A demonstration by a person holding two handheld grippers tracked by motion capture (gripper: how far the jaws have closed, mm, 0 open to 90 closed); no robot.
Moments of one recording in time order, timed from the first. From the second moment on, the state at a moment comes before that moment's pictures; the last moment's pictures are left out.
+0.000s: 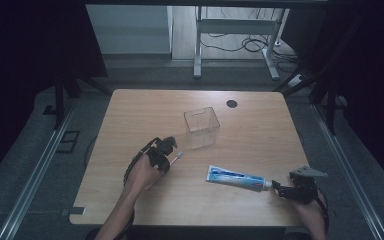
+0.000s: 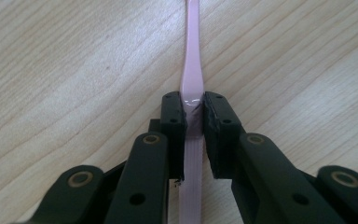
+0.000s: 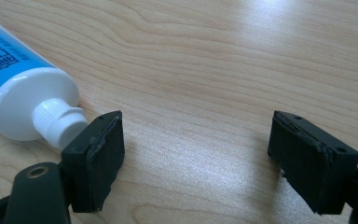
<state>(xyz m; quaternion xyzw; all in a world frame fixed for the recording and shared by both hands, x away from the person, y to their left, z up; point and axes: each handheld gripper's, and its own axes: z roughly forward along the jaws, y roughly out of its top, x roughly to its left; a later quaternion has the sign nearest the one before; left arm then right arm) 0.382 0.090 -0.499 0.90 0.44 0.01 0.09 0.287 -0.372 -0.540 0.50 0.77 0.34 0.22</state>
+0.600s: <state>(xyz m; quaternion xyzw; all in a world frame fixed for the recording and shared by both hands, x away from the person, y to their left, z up) 0.378 0.088 -0.467 0.90 0.41 0.01 0.14 0.286 -0.372 -0.540 0.50 0.77 0.34 0.22</state>
